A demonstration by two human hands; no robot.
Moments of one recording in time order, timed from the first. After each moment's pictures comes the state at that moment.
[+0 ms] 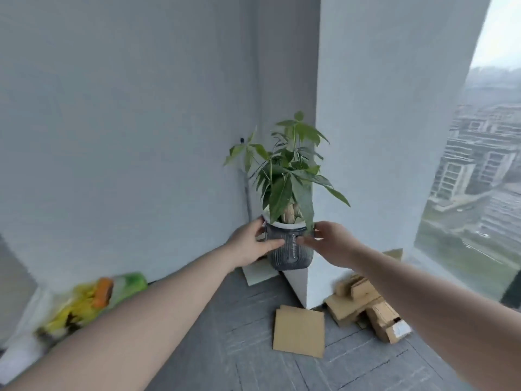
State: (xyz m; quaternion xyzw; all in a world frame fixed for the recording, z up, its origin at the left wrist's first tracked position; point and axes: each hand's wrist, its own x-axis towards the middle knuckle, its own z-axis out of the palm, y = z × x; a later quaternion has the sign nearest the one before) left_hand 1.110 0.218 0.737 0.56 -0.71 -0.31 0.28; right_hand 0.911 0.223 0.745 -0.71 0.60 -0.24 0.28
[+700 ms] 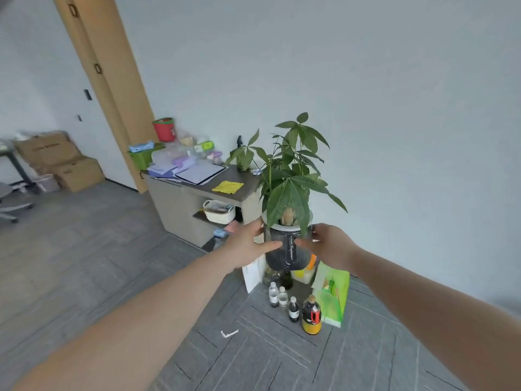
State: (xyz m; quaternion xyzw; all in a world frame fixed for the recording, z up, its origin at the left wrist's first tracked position) left_hand 1.708 0.319 0.707 0.84 -0.35 -0.18 0.38; right_hand 1.591 0.150 0.702 -0.90 0.21 -0.07 0.38
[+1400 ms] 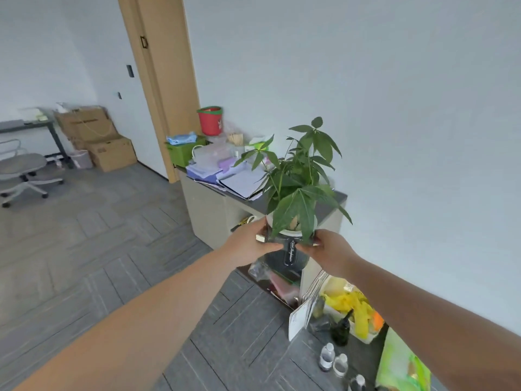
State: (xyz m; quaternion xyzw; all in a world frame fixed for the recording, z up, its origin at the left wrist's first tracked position) left_hand 2.163 0.372 0.681 0.87 -0.32 -0.11 0.36; right_hand 2.070 0.195 0.671 -0.91 0.17 -0.05 0.37
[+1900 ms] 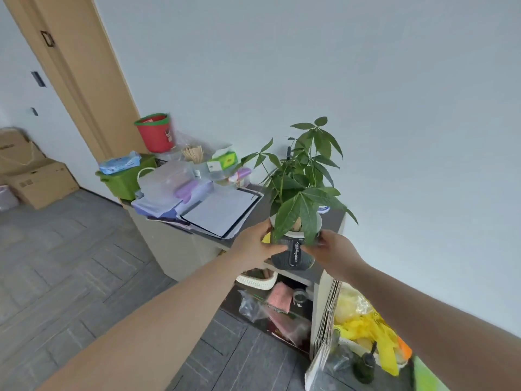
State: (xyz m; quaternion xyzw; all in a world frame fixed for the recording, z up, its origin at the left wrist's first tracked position) left_hand 2.447 0.226 0.648 0.84 -0.39 -0.17 0.34; right_hand 2.324 0.073 0.627 -0.87 0.27 -0.10 0.40
